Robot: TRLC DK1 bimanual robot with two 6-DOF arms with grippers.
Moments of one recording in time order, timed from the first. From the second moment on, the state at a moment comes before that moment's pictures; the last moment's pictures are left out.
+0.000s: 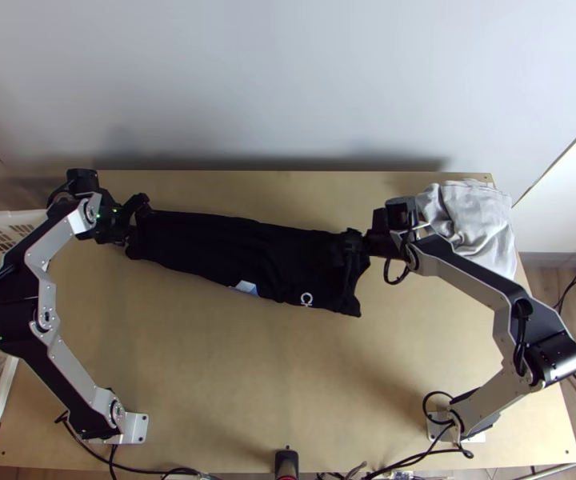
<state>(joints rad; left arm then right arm) 0.21 1.93 1.41 -0.44 0.30 -0.52 0.36 1.72 1.08 -0.12 -0.33 0.50</state>
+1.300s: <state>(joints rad) 0.44 1.86 1.31 -0.59 0.63 -0.29 0.43 1.28 1.25 -0.68 -0.36 0.52</state>
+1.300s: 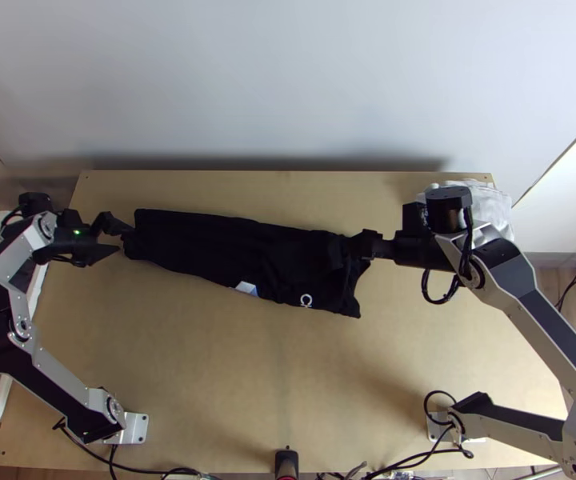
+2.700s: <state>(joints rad) 0.36 1.79 1.19 -0.45 0.63 -0.31 0.41 1.26 1.39 -0.81 -0.36 0.55</state>
